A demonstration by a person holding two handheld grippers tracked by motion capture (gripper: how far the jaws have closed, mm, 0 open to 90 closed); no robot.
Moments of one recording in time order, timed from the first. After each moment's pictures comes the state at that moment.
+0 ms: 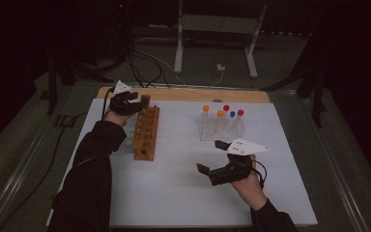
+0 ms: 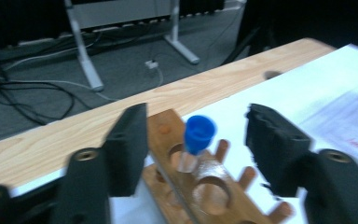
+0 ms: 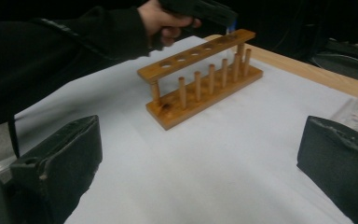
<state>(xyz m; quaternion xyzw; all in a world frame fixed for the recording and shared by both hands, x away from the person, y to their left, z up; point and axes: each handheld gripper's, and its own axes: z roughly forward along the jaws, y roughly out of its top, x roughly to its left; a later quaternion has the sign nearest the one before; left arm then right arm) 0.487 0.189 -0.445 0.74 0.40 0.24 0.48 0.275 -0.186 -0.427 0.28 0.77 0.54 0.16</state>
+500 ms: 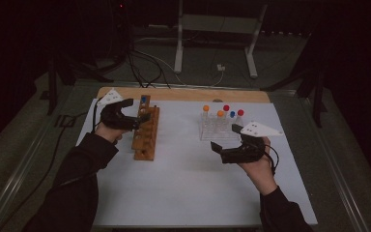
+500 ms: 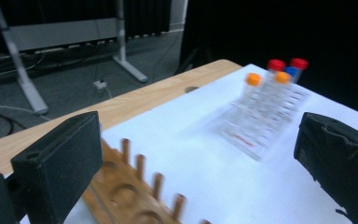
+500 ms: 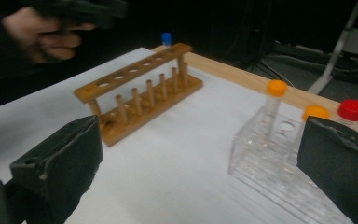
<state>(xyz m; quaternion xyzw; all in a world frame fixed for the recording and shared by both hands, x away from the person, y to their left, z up) 0.406 0.190 -0.412 0.74 0.32 0.18 0.56 0.309 -0.217 -0.407 0.34 0.75 0.52 0.22</state>
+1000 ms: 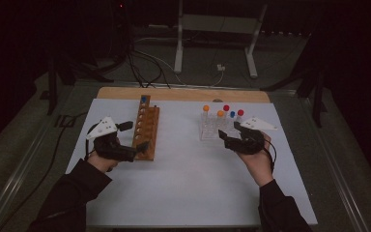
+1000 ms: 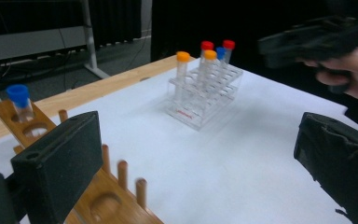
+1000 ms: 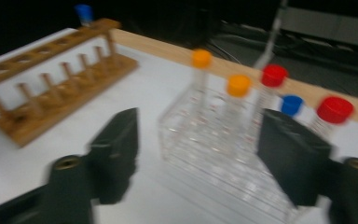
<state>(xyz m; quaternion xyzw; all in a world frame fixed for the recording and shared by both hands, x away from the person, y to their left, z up) 0.320 0.193 -0.429 0.75 0.27 0.17 0.57 0.344 -0.229 -0.433 0.42 0.73 0.46 0.27</state>
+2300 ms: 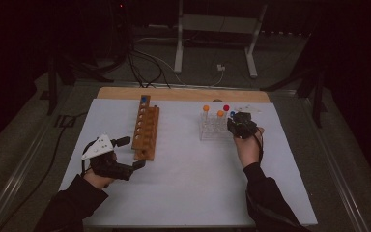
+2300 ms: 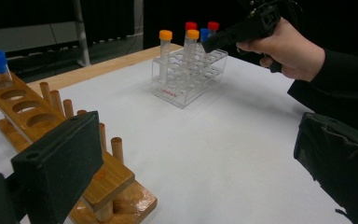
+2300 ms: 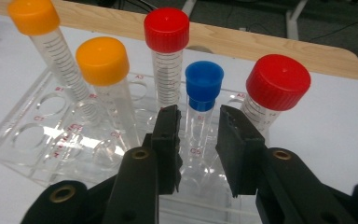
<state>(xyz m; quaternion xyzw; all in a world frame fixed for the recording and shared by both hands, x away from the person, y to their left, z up) 0.292 0.200 -0.452 0.76 0.27 0.16 0.57 0.418 -0.224 -0.464 0.55 0.69 0.33 0.32</state>
